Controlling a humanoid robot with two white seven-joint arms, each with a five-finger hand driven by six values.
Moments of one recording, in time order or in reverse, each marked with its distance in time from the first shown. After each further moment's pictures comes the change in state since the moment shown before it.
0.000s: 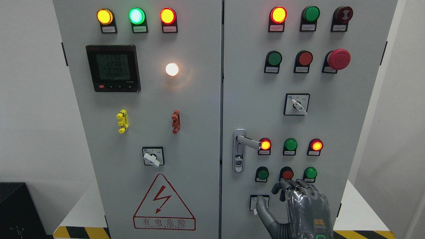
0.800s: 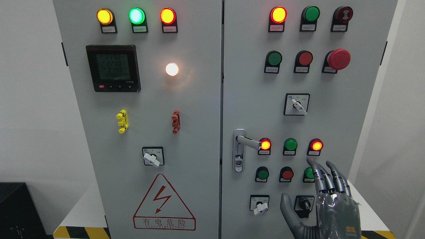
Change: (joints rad) left arm 0.000 0.000 0.000 0.000 0.000 0.004 0.000; right arm 0.006 -0.001 -0.114 -0.046 -0.136 -0.080 -0.064
